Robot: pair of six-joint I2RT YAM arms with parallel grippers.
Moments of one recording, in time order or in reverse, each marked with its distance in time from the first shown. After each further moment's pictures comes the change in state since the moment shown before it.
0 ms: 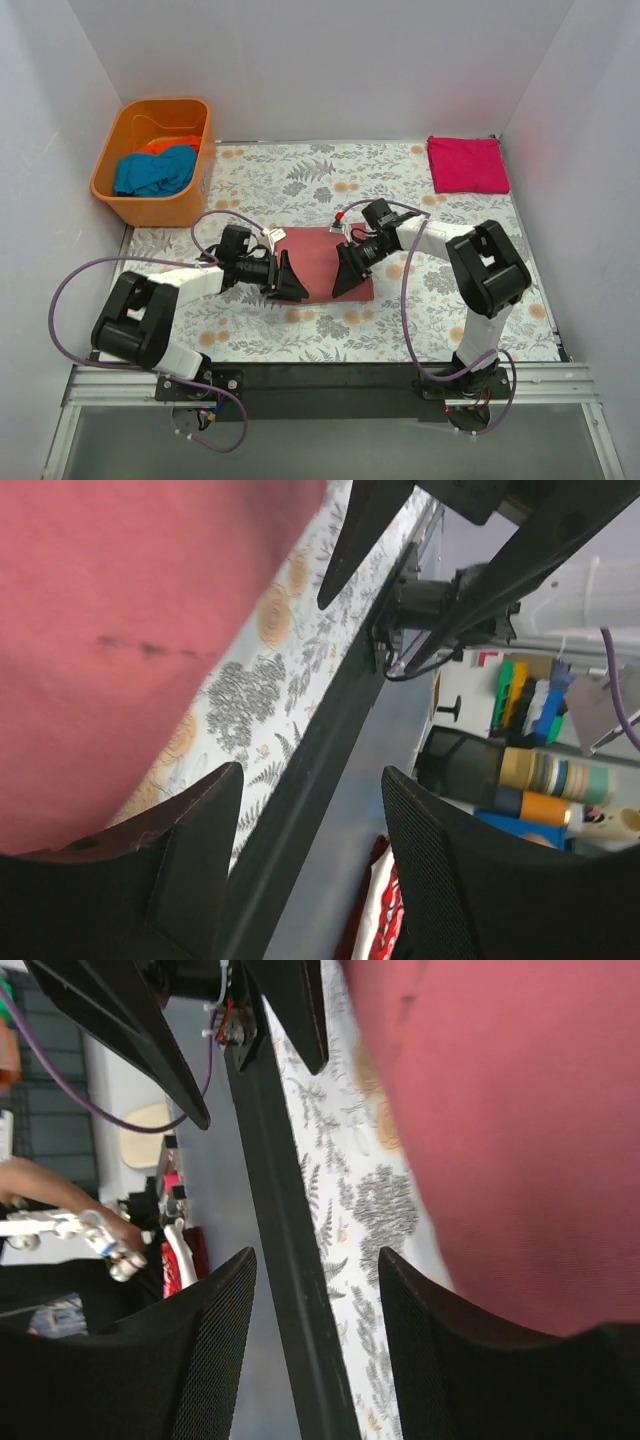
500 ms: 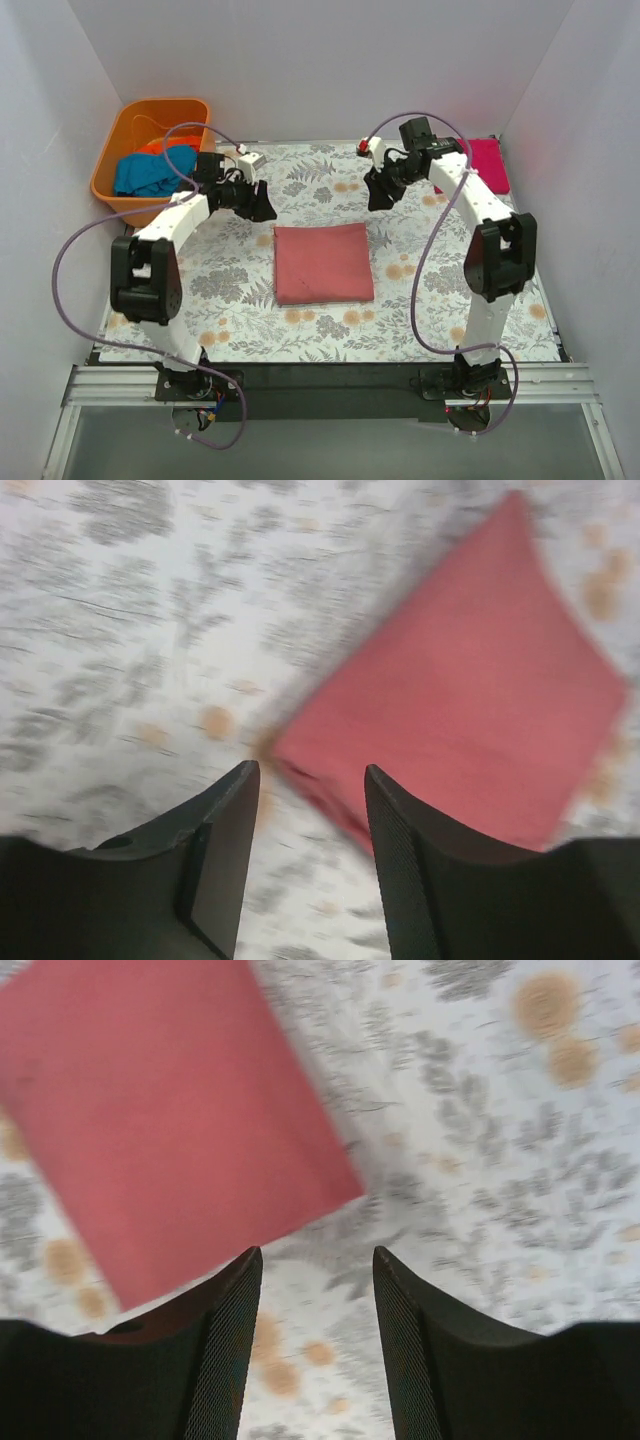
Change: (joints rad) left arm 0.229 0.379 0.757 -0.402 -0.368 0.812; right arm -0.237 0.179 0.756 -0.379 0.555 -0.660
